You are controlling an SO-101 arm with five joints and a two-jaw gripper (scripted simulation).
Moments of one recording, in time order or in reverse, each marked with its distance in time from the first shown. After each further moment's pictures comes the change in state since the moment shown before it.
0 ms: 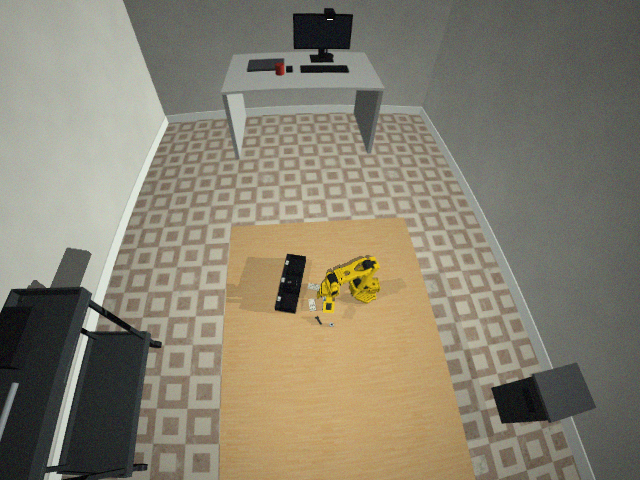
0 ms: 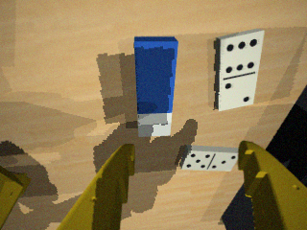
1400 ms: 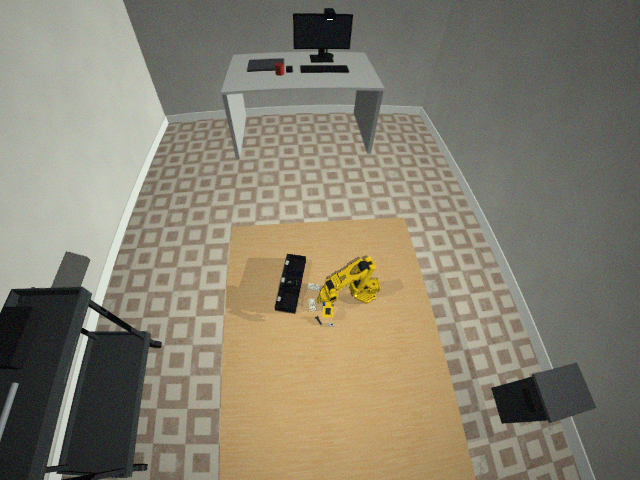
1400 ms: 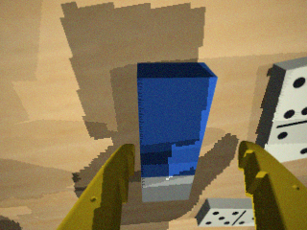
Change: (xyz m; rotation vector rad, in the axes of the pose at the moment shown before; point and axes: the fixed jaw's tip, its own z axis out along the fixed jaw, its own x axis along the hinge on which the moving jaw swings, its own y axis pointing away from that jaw) arm 0.001 0.003 0.049 -0.018 0.008 0.000
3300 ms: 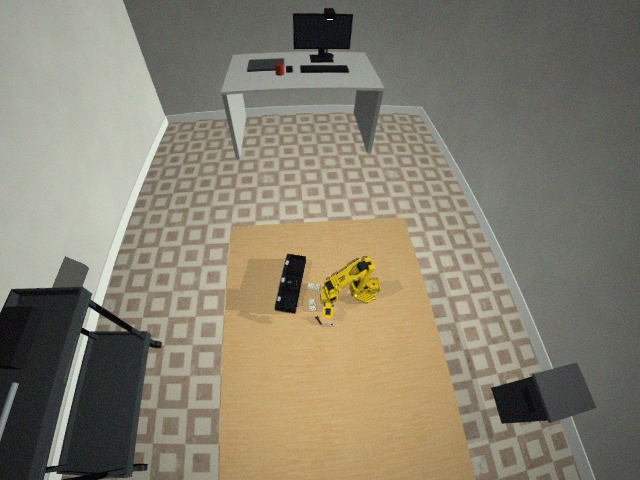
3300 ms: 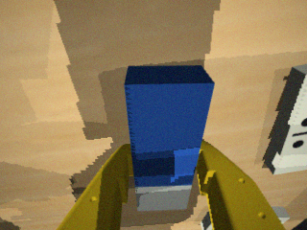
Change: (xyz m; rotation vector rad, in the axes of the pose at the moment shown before) arm 0.001 0.002 0.005 -0.021 0.010 0.000
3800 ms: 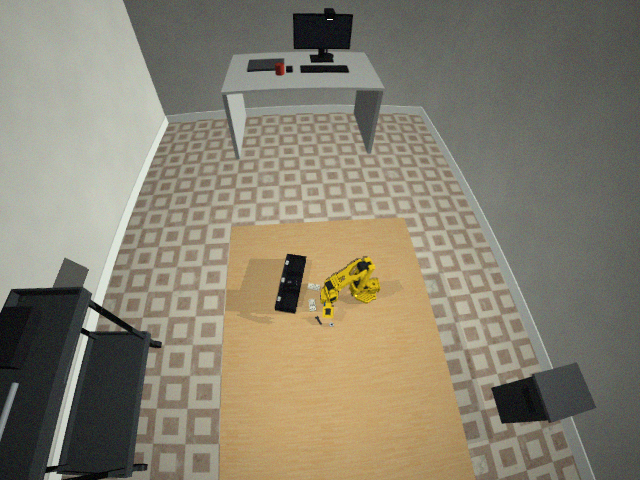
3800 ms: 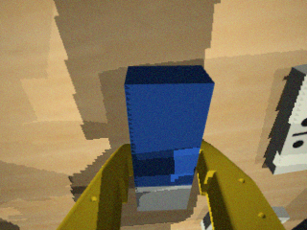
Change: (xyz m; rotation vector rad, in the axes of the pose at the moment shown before) arm 0.000 0.000 0.000 0.000 0.000 0.000
